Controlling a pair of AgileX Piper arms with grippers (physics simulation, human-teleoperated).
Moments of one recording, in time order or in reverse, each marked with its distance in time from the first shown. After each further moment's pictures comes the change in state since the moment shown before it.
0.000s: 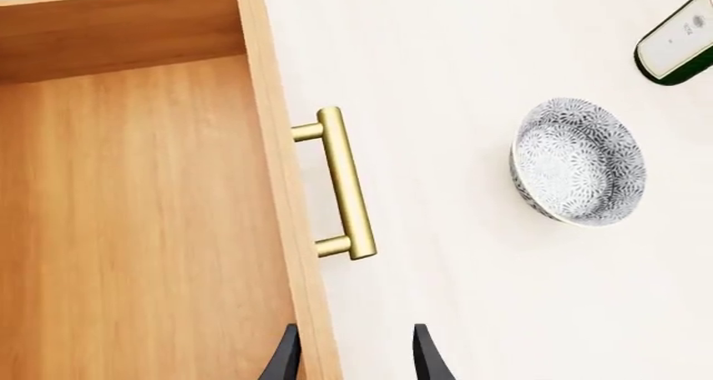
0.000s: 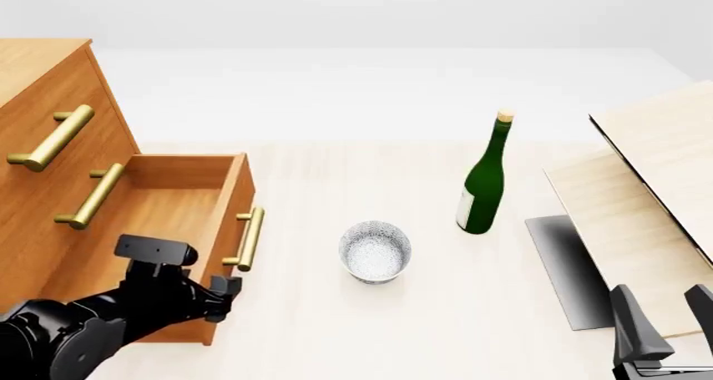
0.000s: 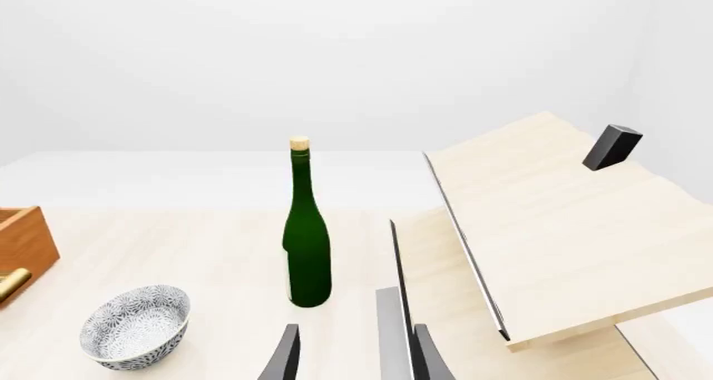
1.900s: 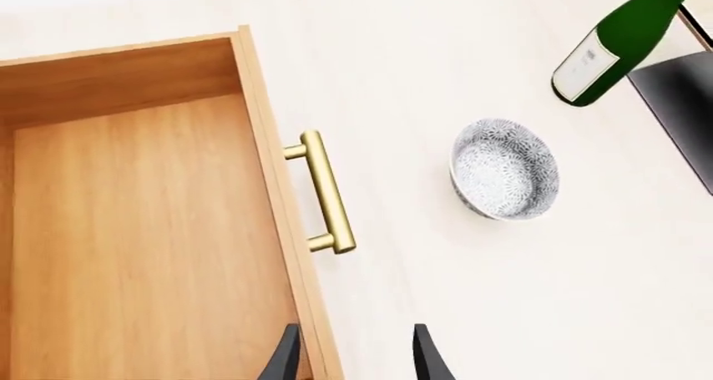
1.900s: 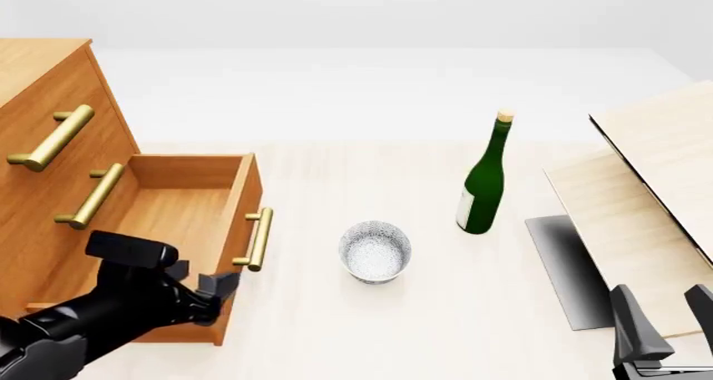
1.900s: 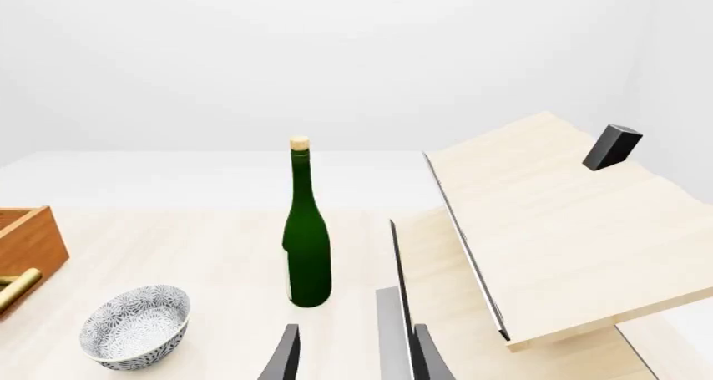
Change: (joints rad) left arm -0.069 -0.238 -0.011 0.137 0.028; right arm 0.000 0.000 0.000 0.000 0.000
